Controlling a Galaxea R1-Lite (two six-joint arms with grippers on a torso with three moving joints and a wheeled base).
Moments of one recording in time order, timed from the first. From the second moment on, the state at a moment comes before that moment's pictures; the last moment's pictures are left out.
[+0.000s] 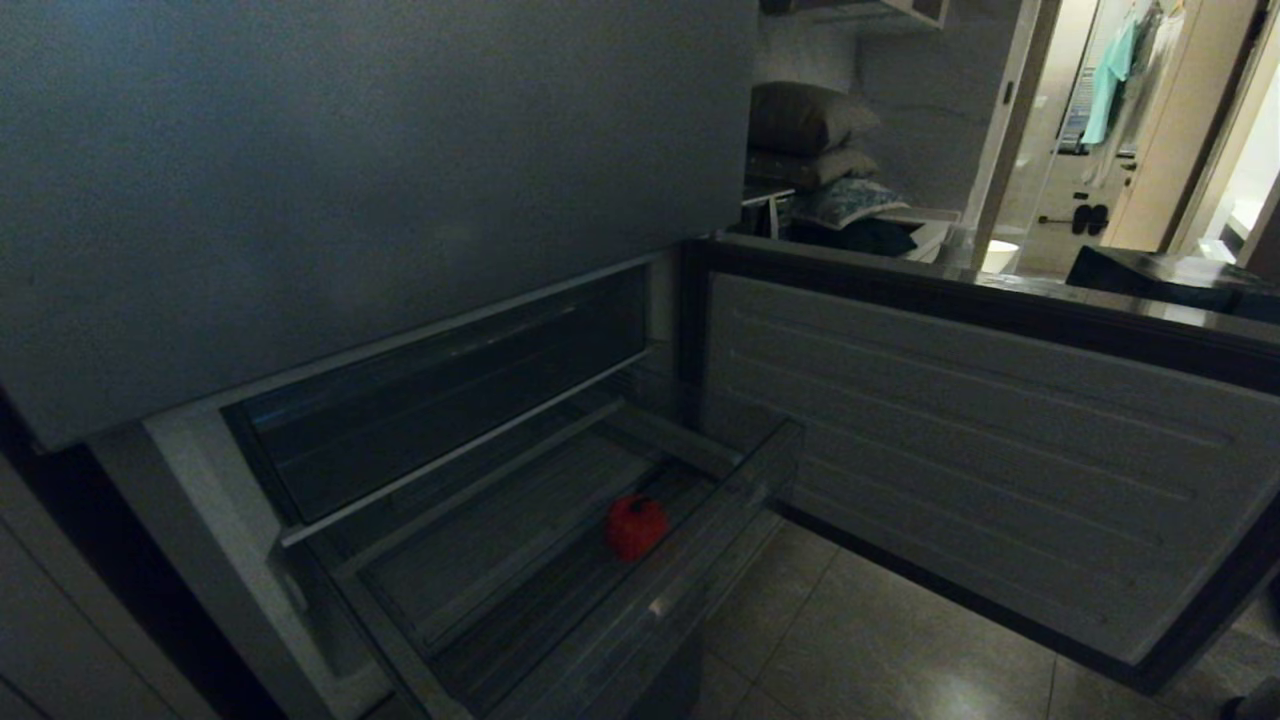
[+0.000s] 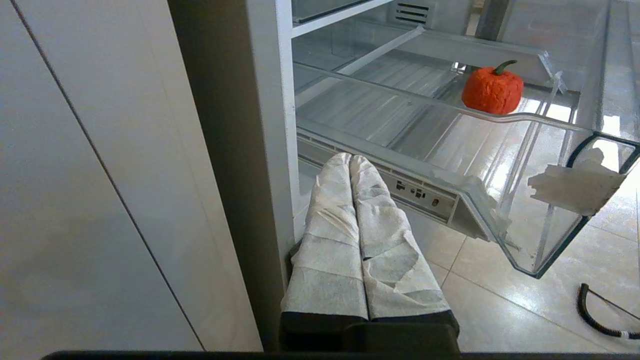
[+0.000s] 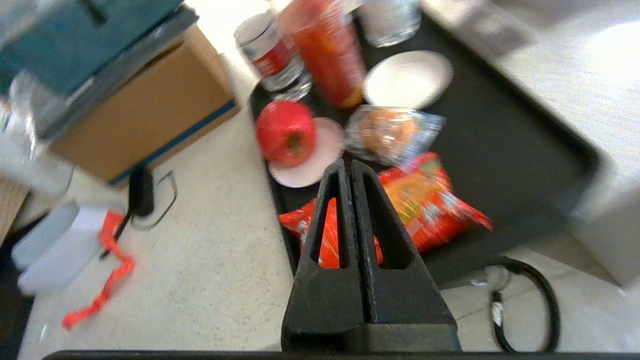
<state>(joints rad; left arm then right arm) 0.00 0.00 0.00 0.00 0.00 -0.01 -1.05 1.53 -0.61 -0.67 0.16 0.35</state>
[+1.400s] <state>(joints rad) 0.00 0.00 0.00 0.00 0.00 -0.01 -0.88 2.25 -1.22 -0.61 0.19 0.01</state>
